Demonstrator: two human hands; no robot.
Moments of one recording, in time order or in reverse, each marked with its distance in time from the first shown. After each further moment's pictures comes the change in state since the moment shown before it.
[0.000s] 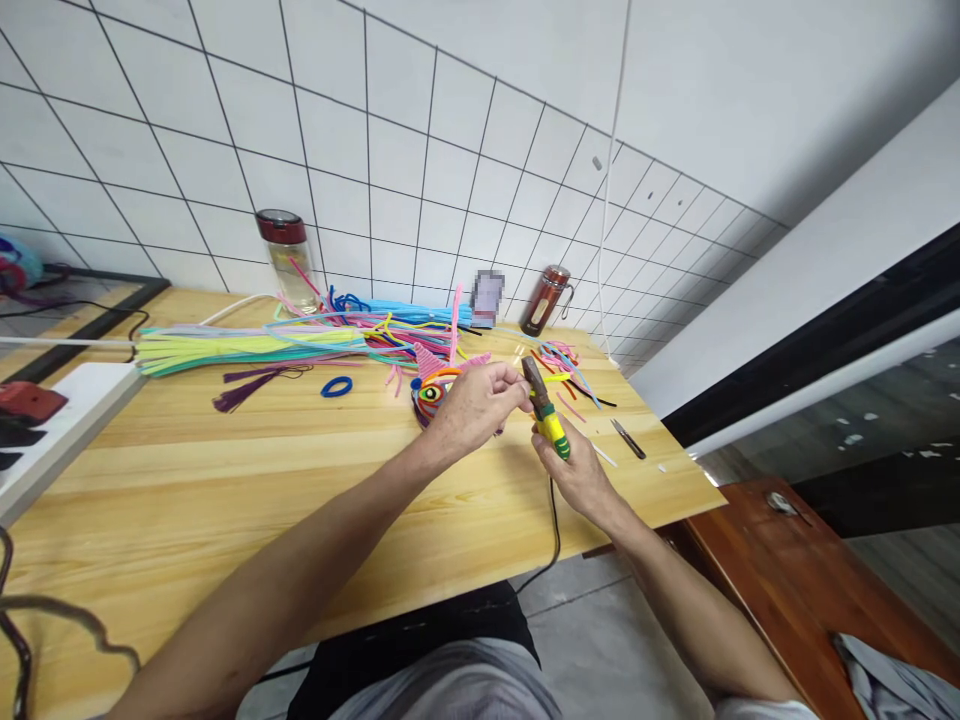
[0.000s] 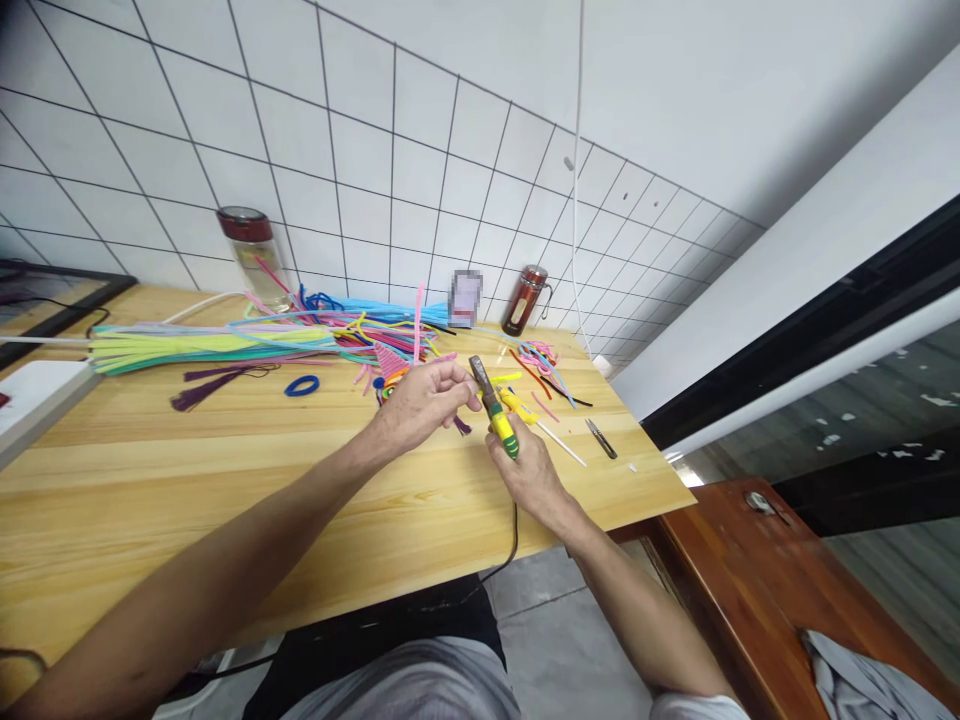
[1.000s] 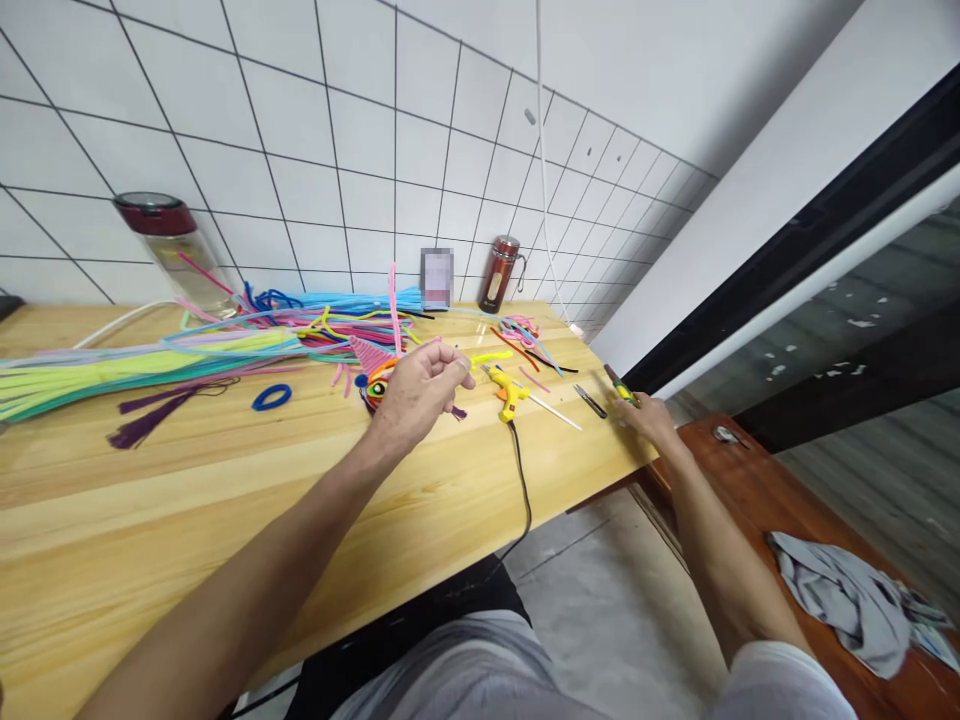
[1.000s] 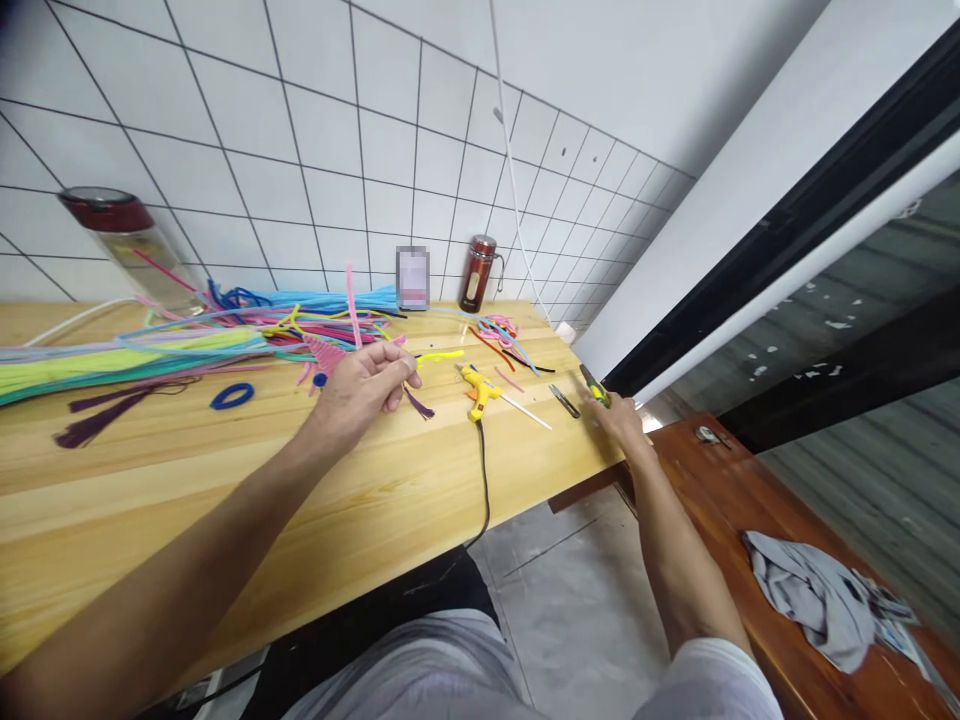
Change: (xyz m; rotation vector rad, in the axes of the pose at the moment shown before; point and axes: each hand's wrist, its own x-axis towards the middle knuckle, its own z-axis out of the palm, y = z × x) left_hand 0.000 0.005 0.004 -0.024 0.148 -0.056; right_hand 0.000 0.208 -0.155 -0.501 0.266 0.708
